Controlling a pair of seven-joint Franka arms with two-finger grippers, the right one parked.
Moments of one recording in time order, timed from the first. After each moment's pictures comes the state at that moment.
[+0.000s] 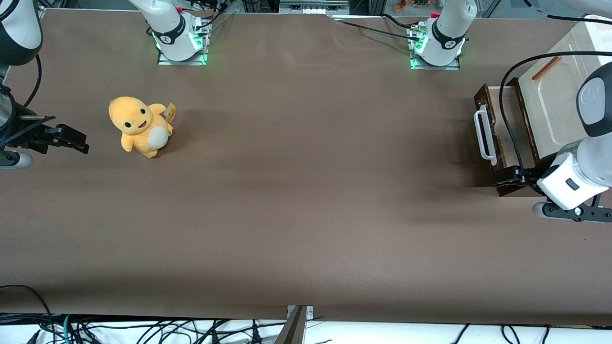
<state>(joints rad) -0.08 0.49 0.08 -1.13 -0.04 1.51 0.05</state>
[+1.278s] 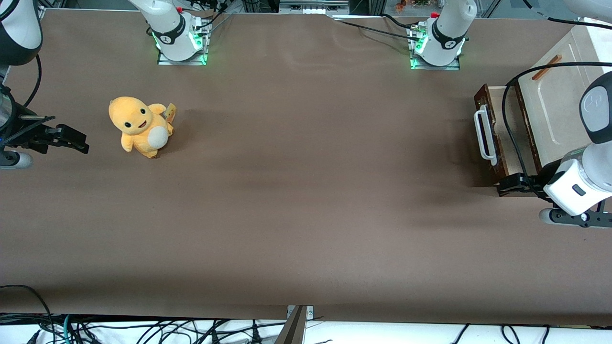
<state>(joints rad) -0.07 0.49 0.08 -1.18 -0.05 1.60 0.07</state>
